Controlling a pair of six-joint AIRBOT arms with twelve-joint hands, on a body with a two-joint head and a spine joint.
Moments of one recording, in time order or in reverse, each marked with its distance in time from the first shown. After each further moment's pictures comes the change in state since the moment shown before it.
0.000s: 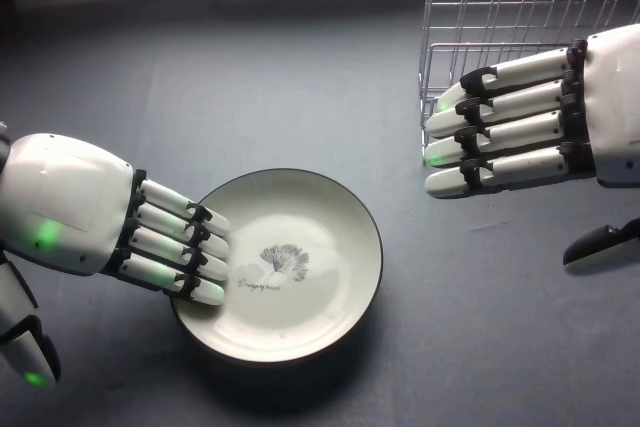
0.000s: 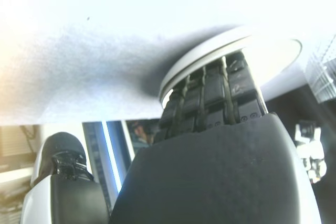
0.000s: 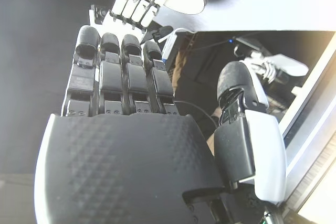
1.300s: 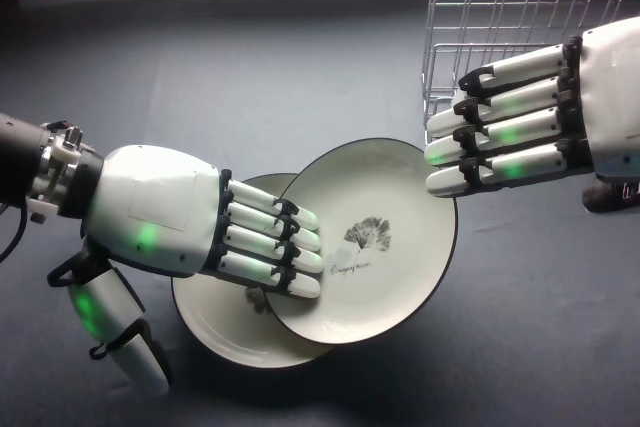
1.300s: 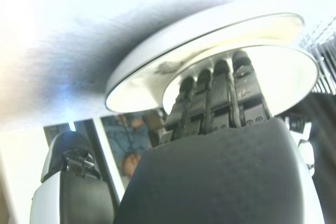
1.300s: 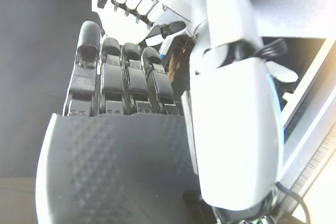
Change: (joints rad) left arm 0.019 -0.128 -0.002 -0.120 0.070 -0.016; right arm 0.028 -0.002 0.003 -0.058 -0.033 0.058
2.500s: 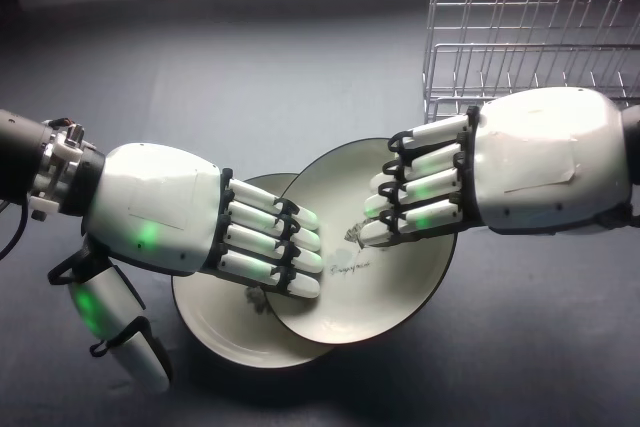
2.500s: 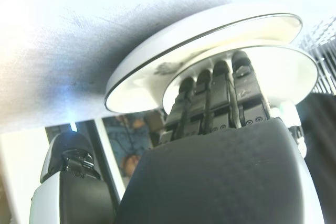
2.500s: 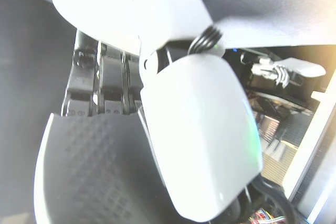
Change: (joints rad) left arm -0.010 -0.001 0.004 0.010 -0.002 -0.007; right arm -0.055 -0.168 -0.021 0.063 -0.223 0.021
